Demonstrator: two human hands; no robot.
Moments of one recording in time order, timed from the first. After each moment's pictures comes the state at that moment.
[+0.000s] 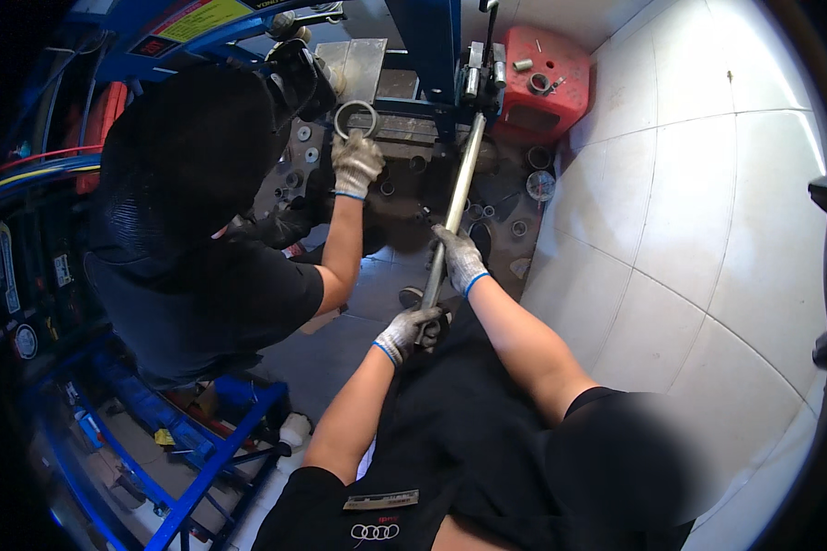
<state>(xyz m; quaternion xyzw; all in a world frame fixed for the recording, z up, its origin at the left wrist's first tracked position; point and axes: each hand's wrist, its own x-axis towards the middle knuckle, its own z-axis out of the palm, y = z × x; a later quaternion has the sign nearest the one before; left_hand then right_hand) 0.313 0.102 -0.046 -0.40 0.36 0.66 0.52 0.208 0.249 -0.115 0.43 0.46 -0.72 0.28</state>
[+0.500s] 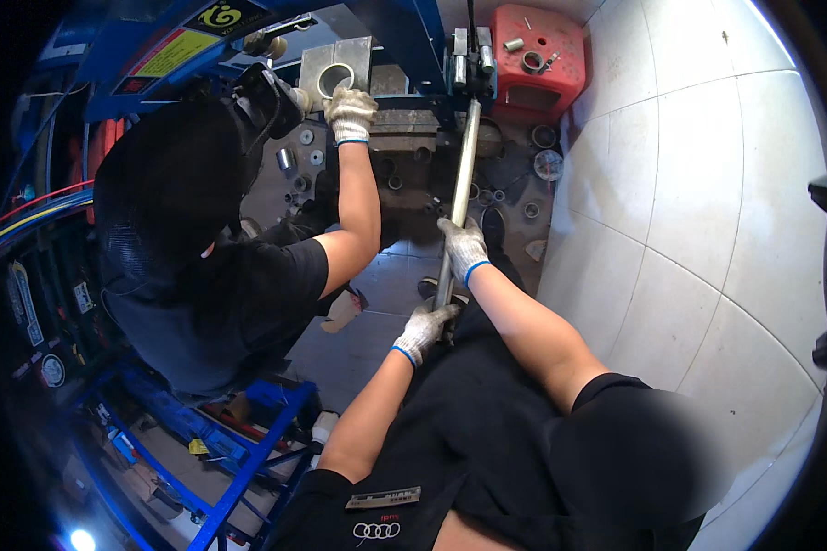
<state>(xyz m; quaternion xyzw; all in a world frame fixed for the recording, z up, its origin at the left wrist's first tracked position) 0.304 0.123 -0.027 -0.37 0.57 0.56 0.48 0.202 0.240 -0.118 0.47 0.56 -0.64 0.24</state>
